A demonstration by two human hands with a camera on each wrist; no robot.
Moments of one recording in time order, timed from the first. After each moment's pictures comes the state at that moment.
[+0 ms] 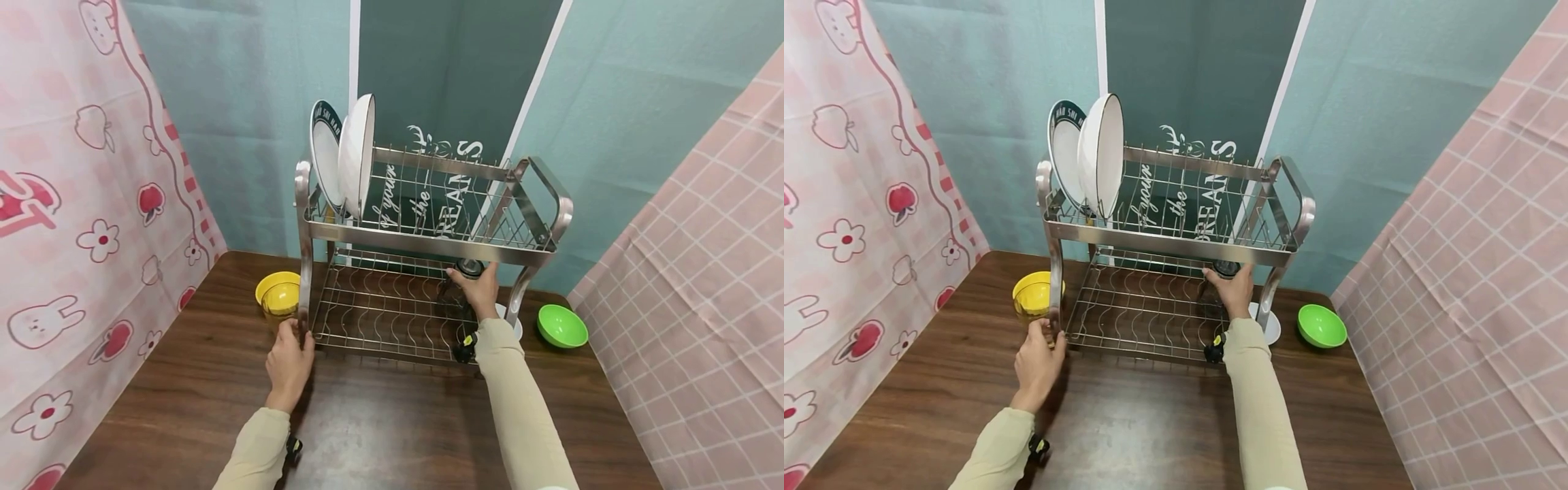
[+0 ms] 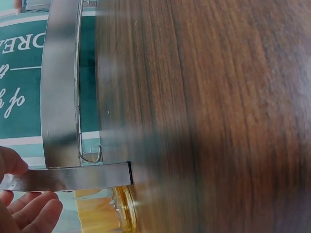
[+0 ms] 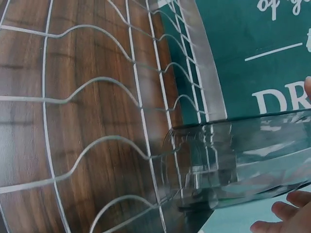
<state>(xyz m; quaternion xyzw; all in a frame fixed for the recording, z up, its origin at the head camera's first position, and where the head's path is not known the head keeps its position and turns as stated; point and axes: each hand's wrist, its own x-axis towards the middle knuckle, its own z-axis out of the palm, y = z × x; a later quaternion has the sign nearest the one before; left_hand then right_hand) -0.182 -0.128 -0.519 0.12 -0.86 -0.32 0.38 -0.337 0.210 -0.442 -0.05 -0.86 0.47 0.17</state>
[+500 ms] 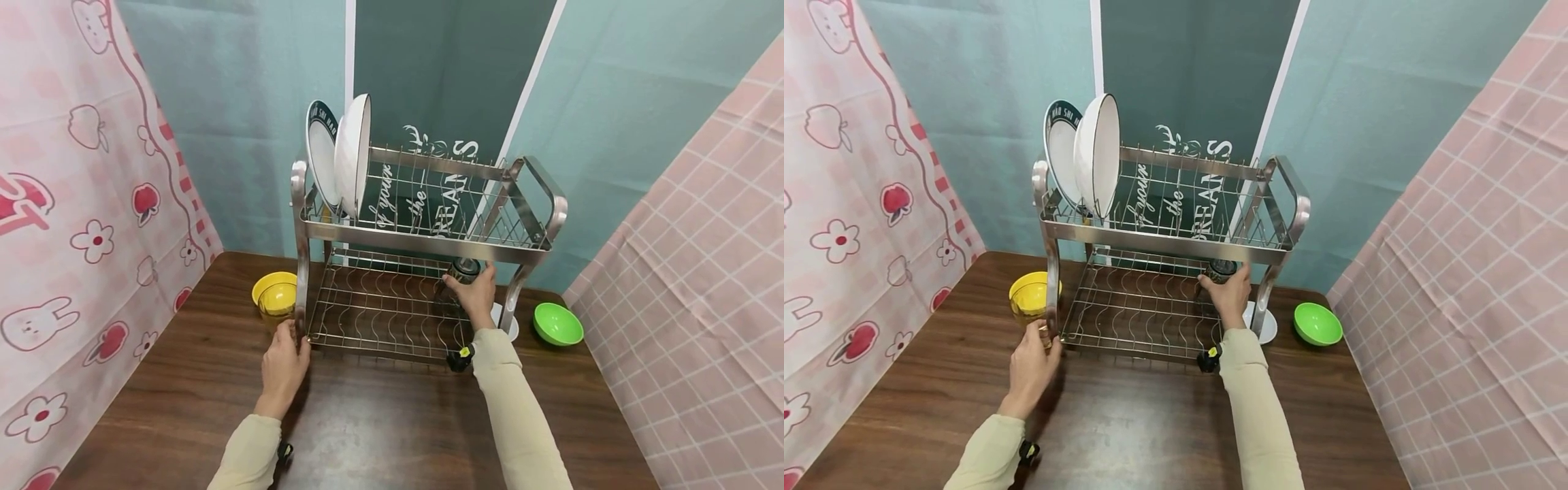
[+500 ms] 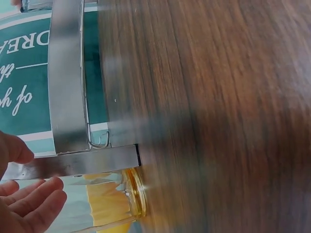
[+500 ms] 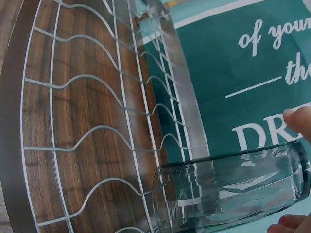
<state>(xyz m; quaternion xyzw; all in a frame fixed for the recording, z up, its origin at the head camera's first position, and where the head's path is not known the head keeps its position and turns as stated) -0.174 -0.135 -0.514 0.04 -0.87 -0.32 0.36 -0.316 0.201 -0.433 -0.09 -0.88 0.43 0.17</state>
